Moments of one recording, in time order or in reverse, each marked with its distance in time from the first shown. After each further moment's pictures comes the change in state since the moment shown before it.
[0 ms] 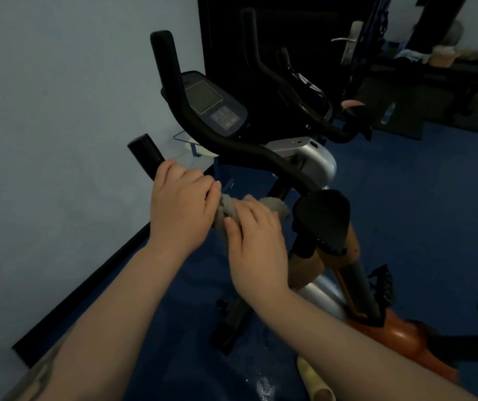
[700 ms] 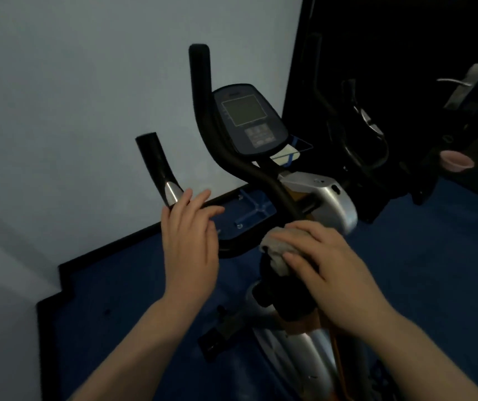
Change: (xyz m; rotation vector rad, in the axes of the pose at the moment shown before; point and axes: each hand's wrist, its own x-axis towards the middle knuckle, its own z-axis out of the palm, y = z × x) left_hand -0.031 0.096 0.026 -0.177 0.159 -0.550; right_hand 0.081 0.116 -0.126 -0.061 -0.511 -0.491
